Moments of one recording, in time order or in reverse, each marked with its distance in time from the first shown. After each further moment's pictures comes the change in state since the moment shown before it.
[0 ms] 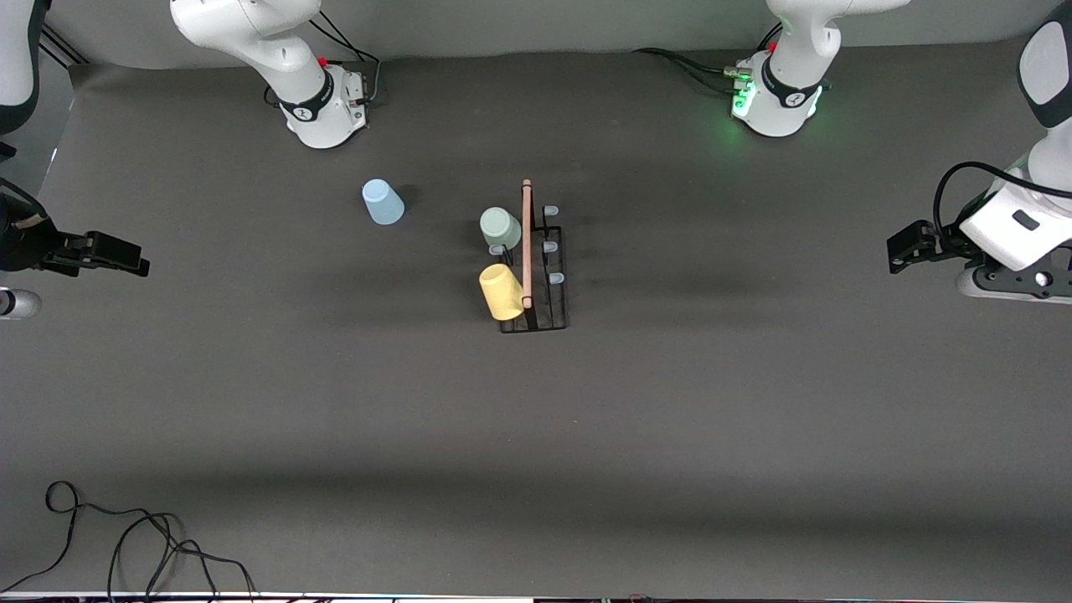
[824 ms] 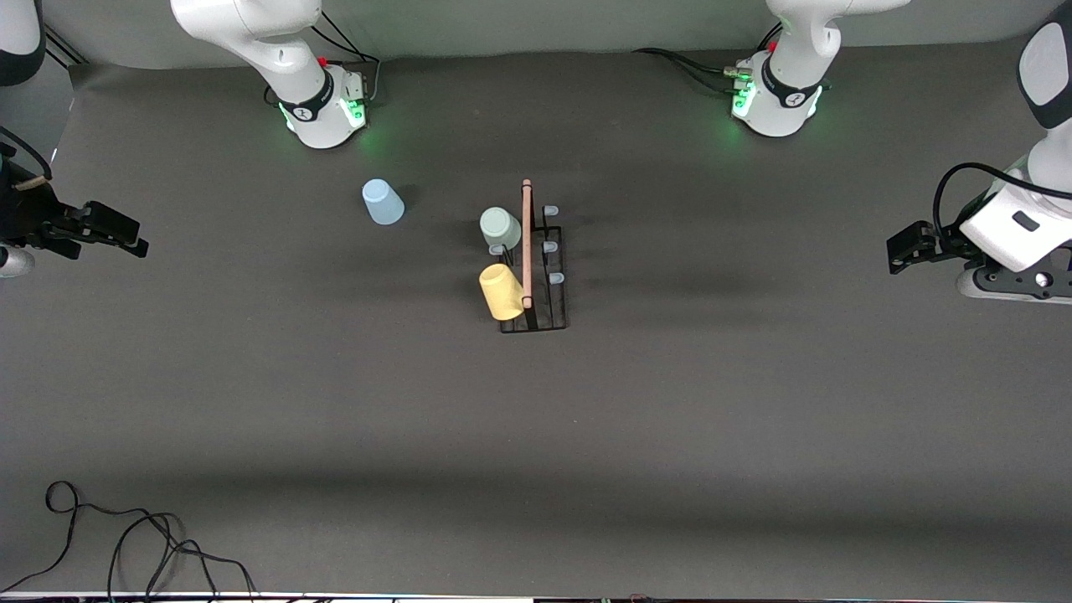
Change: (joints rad) left arm 0.000 0.001 0.001 0.000 0.000 -0.001 -0.030; right arm -0.189 -0.177 0.202 -0.220 -0.032 0.153 0.000
